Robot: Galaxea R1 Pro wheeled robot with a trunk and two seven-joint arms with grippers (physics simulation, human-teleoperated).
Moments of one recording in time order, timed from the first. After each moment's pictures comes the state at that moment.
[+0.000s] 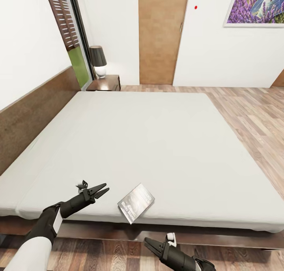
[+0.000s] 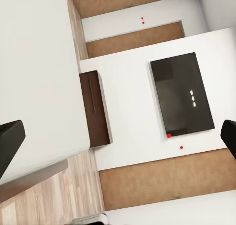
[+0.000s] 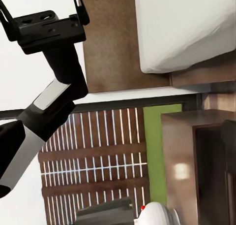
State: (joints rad) left arm -0.64 0.05 0.58 -0.65 -0.07 0.67 -1.56; right arm -0.36 0.10 -0.28 -0.47 -0.14 0.45 1.37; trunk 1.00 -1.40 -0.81
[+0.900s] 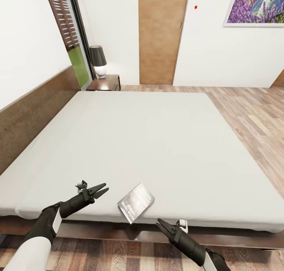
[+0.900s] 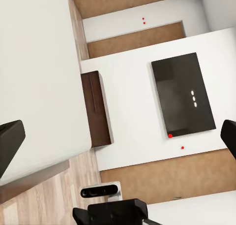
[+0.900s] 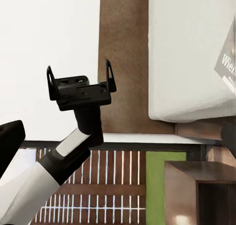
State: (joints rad) left arm -0.64 0.06 0.58 -0.65 -0.07 0.67 -1.56; right arm -0.36 0.05 -0.29 -0.58 -0.33 0.46 1.37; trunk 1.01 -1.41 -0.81
